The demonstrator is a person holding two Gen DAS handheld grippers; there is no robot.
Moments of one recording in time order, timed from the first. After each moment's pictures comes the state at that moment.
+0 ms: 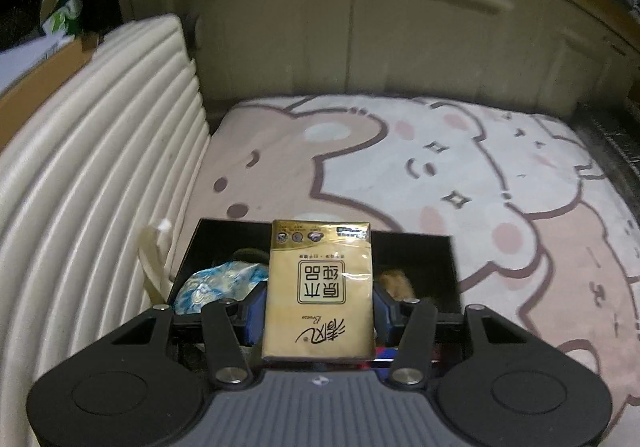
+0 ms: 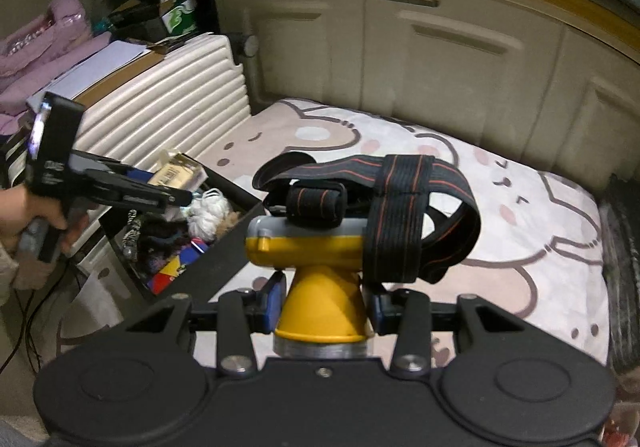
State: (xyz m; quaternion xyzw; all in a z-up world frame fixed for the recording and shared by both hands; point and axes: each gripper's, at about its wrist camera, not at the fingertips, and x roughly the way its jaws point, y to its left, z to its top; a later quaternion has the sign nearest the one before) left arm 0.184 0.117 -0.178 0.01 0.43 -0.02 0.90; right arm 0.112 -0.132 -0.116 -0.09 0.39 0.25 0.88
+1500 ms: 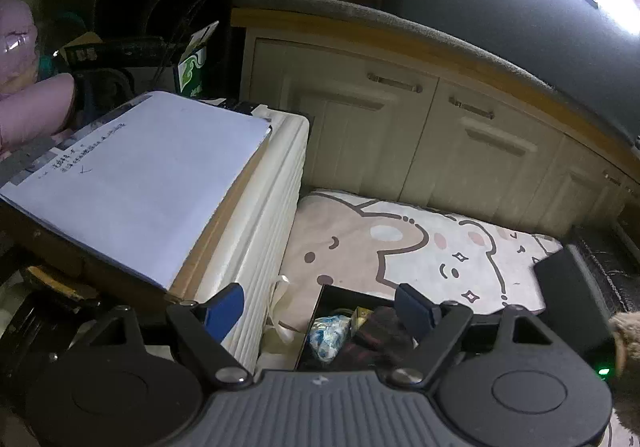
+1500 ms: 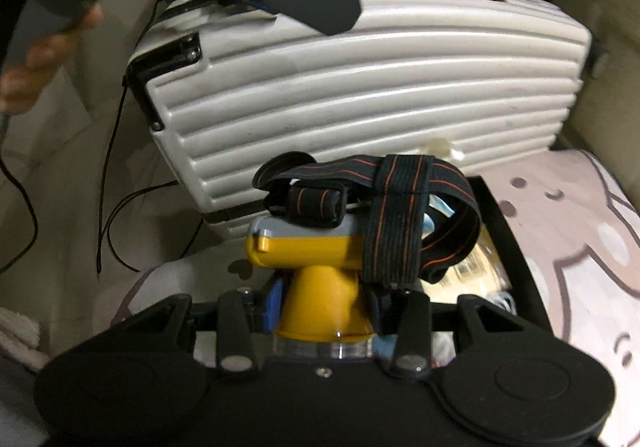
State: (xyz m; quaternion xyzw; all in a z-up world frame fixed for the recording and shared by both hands) left arm 0.098 0.233 -0.083 -0.09 0.31 0.01 0.95; right arm 0.145 0.125 -0.193 -0.26 0.38 0.56 0.69
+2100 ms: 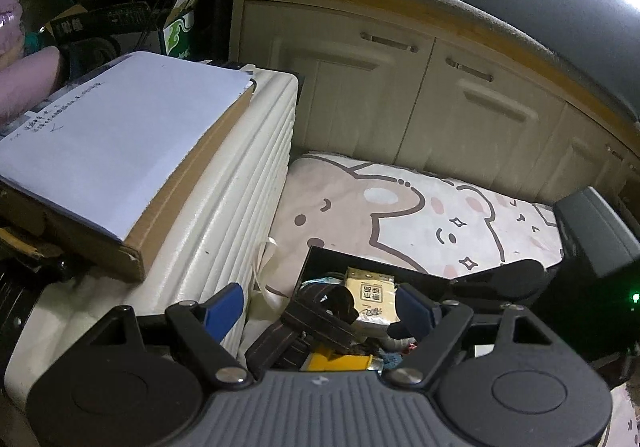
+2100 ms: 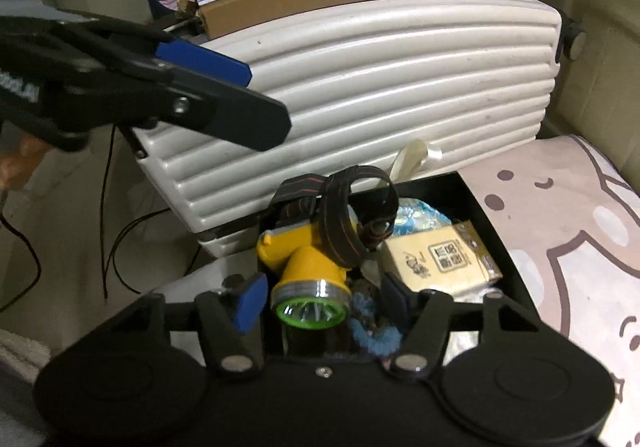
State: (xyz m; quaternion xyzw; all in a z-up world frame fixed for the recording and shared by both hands) left arm 0.103 0.217 -0.100 -0.09 0.36 0.00 0.93; right arm 0.159 0.094 -0.183 -0.21 0.39 0.55 0.71
